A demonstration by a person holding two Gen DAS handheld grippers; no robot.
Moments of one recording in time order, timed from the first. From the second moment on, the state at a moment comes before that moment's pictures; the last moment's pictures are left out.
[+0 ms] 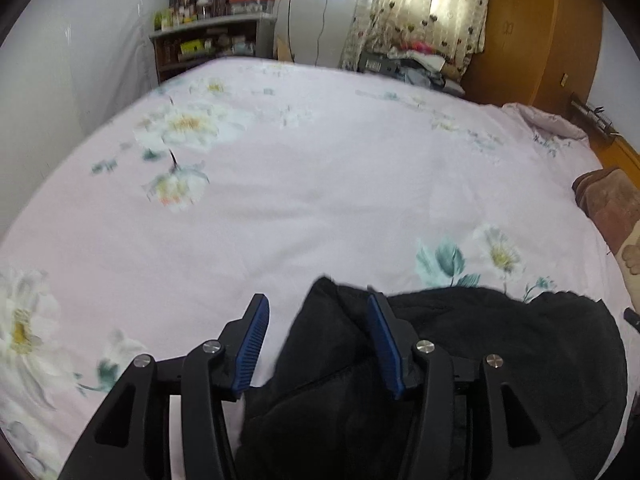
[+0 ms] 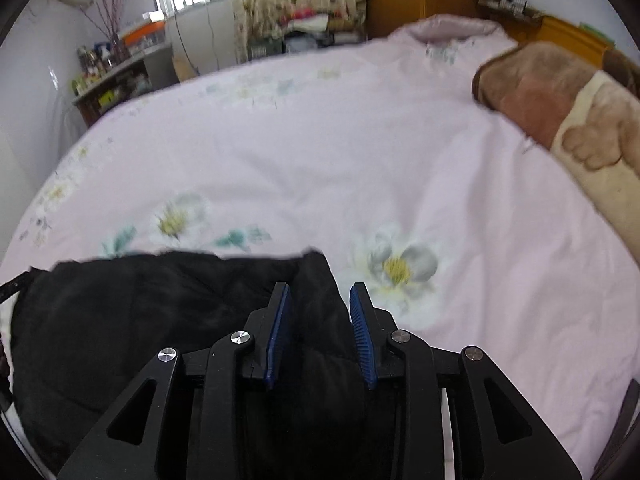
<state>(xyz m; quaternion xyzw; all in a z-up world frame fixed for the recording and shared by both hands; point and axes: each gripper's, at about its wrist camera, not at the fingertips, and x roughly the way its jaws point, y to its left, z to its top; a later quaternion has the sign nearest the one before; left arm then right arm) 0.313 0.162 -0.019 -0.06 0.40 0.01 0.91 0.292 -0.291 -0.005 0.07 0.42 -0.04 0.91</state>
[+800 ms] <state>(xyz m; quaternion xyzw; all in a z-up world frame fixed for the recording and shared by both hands) 0.302 0.033 -0.068 0.02 0.41 -0.09 0.91 0.303 -0.206 -0.065 0.04 0.42 0.03 0.91</state>
